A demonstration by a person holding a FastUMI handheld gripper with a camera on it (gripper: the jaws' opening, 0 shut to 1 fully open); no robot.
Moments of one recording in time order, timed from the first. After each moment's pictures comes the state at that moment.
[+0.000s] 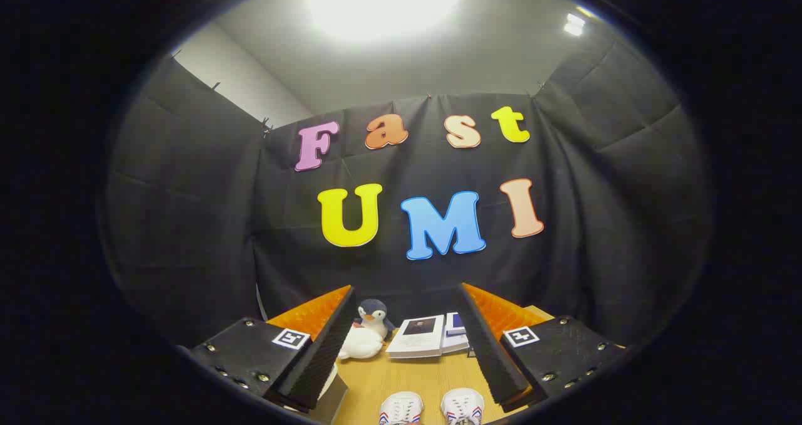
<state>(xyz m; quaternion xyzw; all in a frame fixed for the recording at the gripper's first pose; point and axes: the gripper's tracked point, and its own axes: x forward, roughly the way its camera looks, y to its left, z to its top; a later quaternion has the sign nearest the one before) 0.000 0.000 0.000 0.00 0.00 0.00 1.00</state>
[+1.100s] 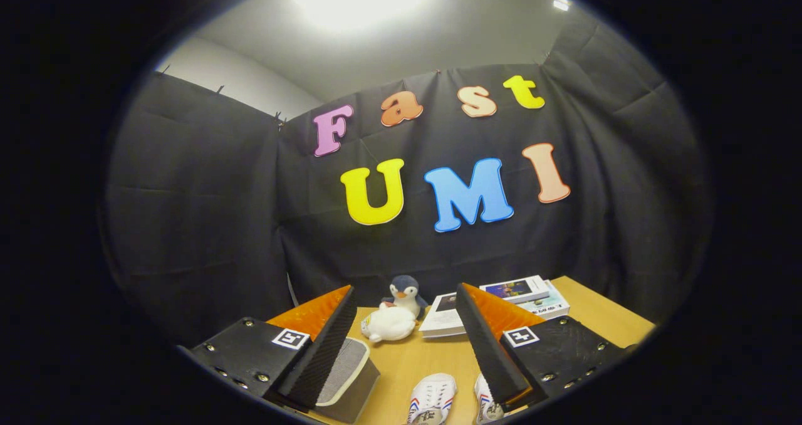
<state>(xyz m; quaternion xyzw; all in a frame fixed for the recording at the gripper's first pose) -0.006 0.038 -0.054 0.06 0.07 0.07 0.99</state>
